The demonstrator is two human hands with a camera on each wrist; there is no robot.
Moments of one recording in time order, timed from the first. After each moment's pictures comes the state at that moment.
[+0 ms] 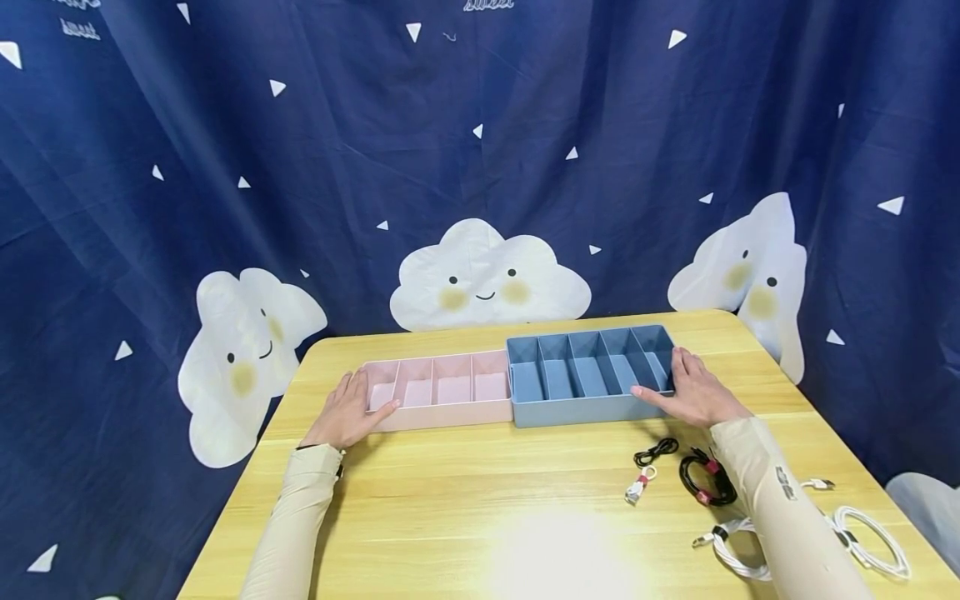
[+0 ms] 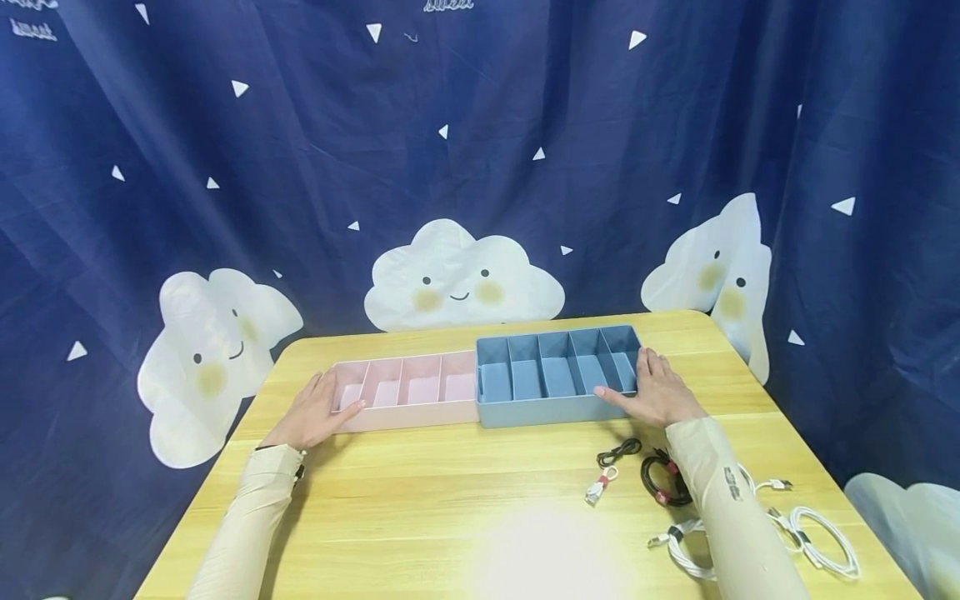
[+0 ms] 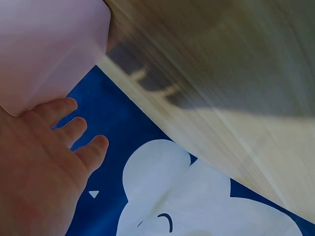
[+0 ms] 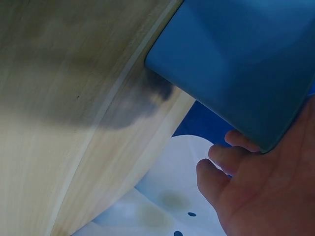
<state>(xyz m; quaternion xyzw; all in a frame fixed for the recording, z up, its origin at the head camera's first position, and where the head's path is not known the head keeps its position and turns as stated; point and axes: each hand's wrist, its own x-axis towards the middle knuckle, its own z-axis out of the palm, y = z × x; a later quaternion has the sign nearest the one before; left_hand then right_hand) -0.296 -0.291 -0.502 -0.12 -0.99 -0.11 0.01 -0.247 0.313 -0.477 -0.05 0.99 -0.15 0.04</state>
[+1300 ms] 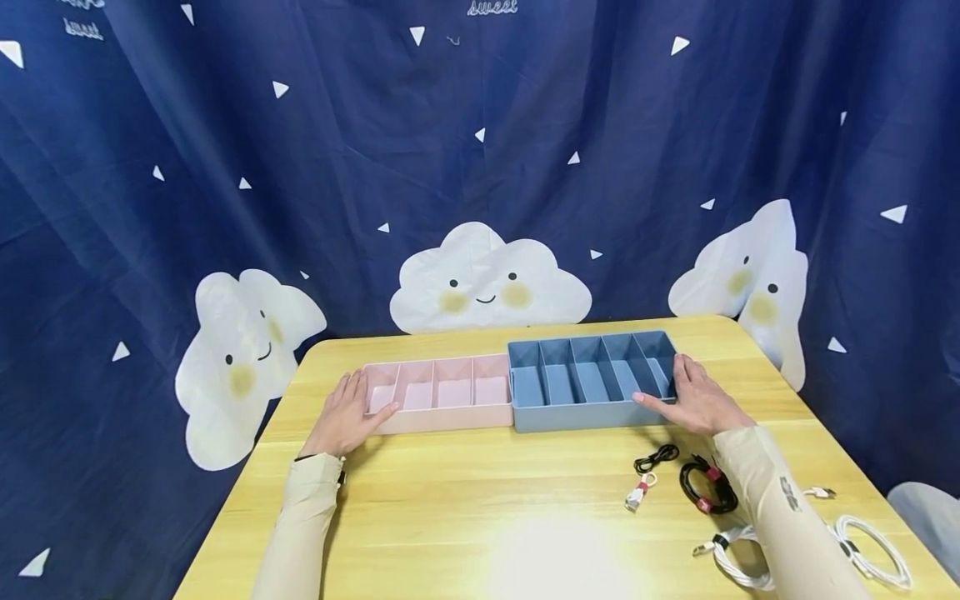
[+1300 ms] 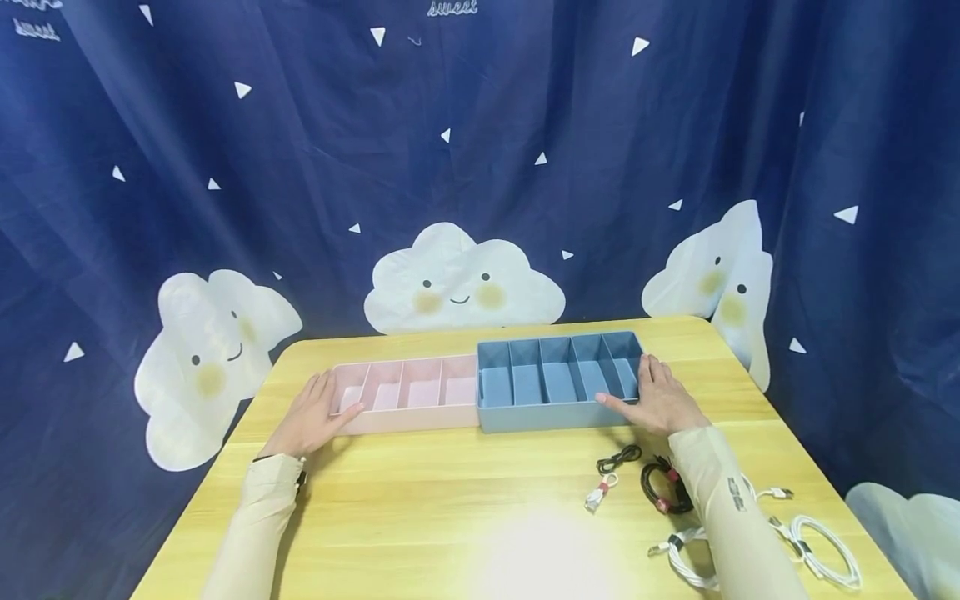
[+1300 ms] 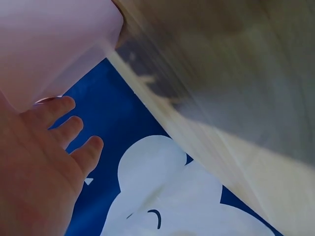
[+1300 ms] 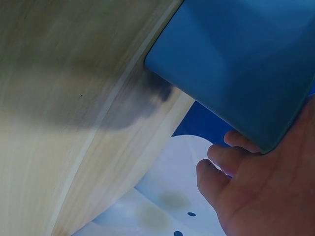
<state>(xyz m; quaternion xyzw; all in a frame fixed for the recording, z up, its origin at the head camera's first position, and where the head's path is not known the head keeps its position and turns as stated) -0.294 -0.289 -0.507 -0.13 -0.98 -0.12 0.06 -0.243 0.313 -0.476 -0.05 0.99 -0.16 0.04</state>
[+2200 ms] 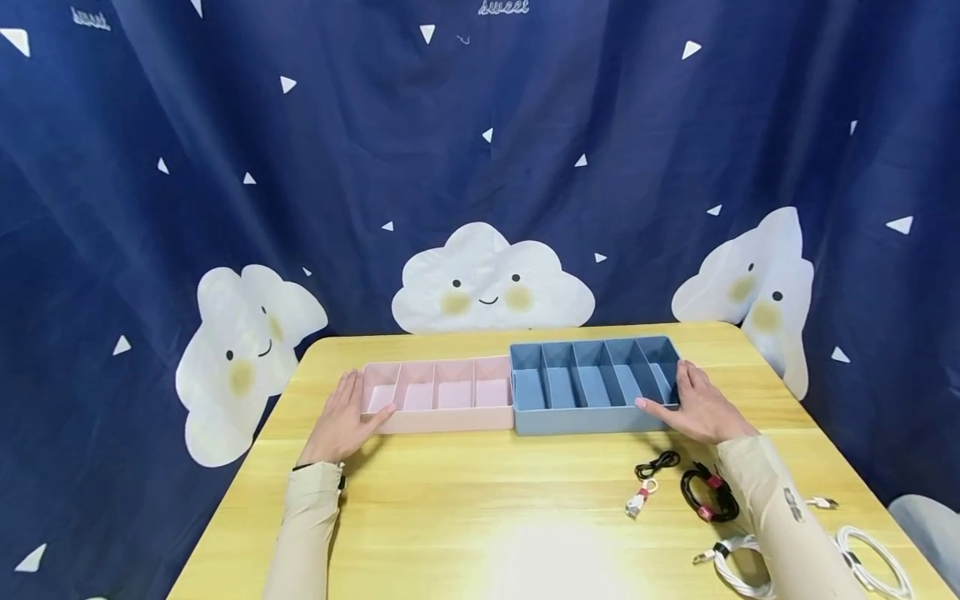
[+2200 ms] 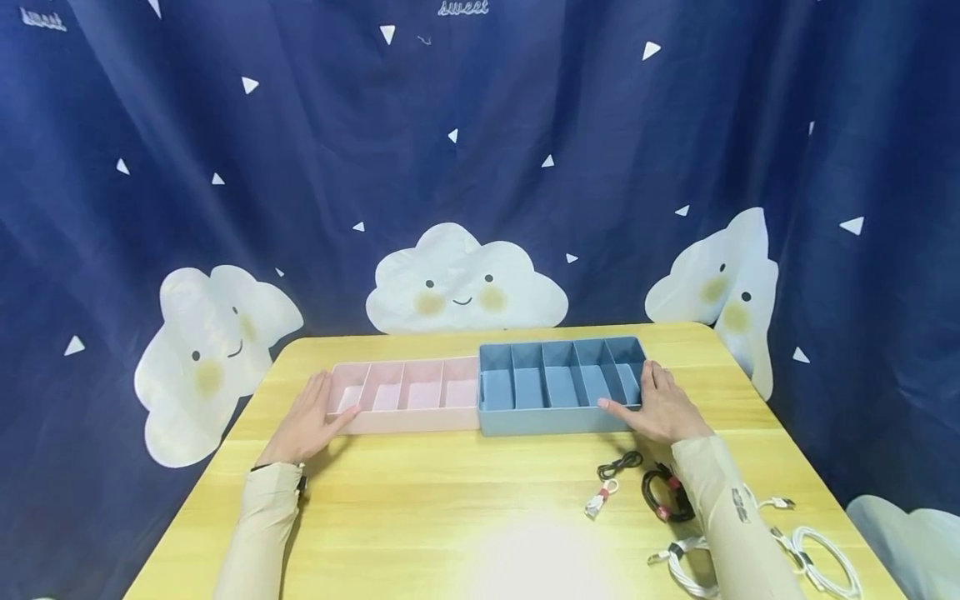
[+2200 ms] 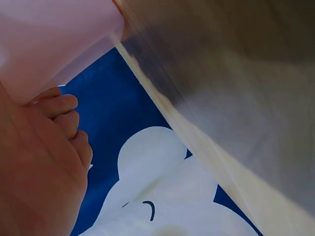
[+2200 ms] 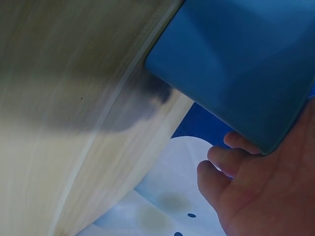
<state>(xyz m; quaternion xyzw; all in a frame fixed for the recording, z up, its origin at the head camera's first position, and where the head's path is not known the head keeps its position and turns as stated) -0.286 -0.295 -0.516 -0.11 -0.98 -0.16 0.08 -0.243 0.311 -0.478 -0.05 0.98 -0.16 0.05</state>
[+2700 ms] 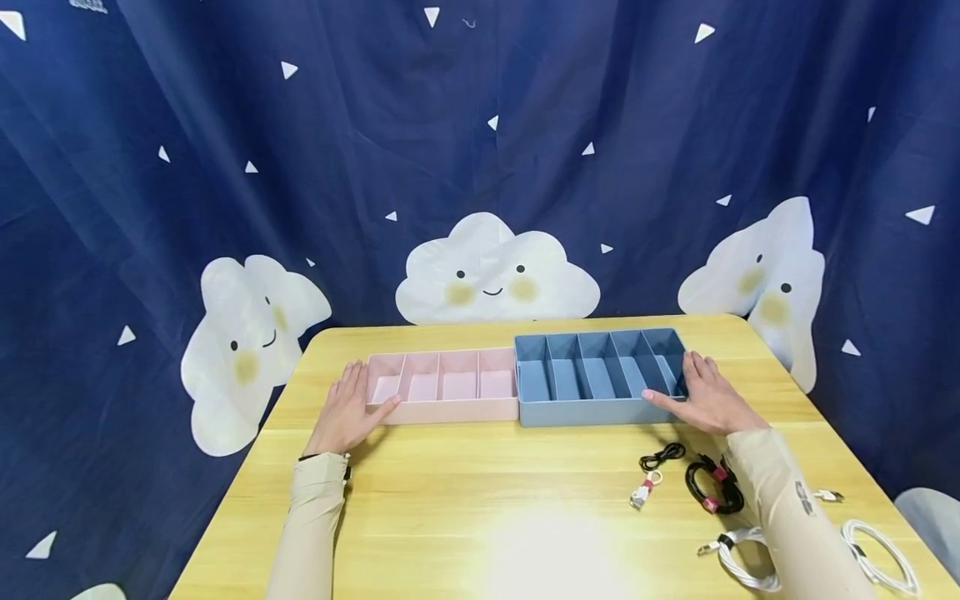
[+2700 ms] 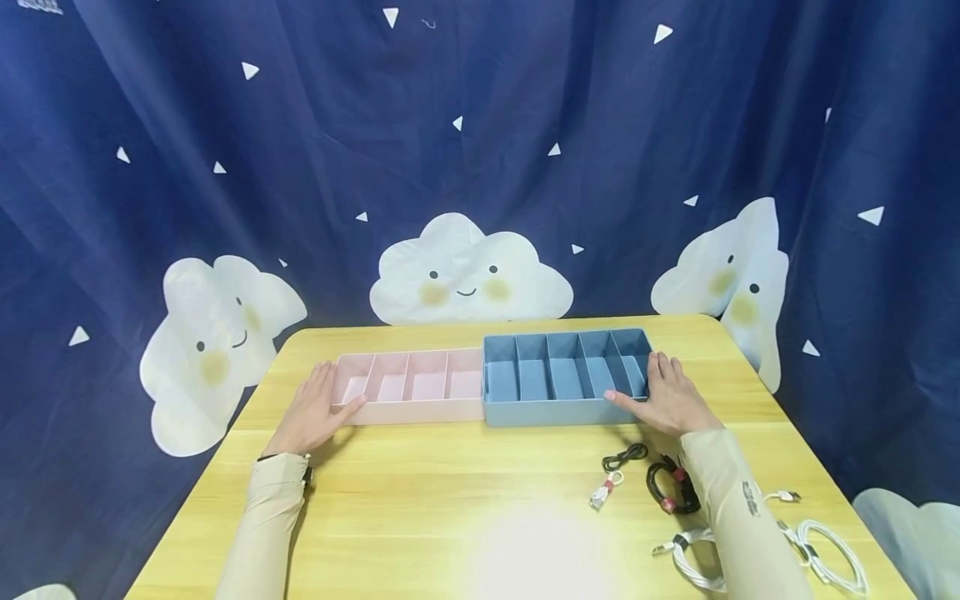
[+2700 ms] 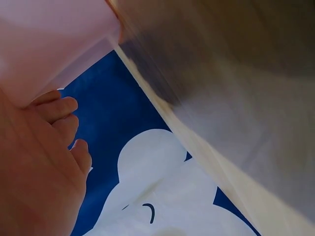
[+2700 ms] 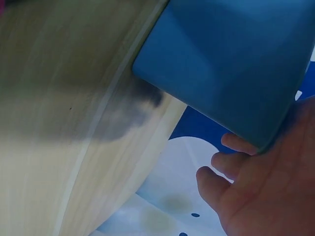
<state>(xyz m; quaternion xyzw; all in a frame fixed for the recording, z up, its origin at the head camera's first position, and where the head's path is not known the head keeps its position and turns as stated) -0.288 -0.295 -0.515 -0.11 -0.98 -0.15 0.09 -0.244 0.311 -0.474 -0.05 0.98 -0.16 0.04</state>
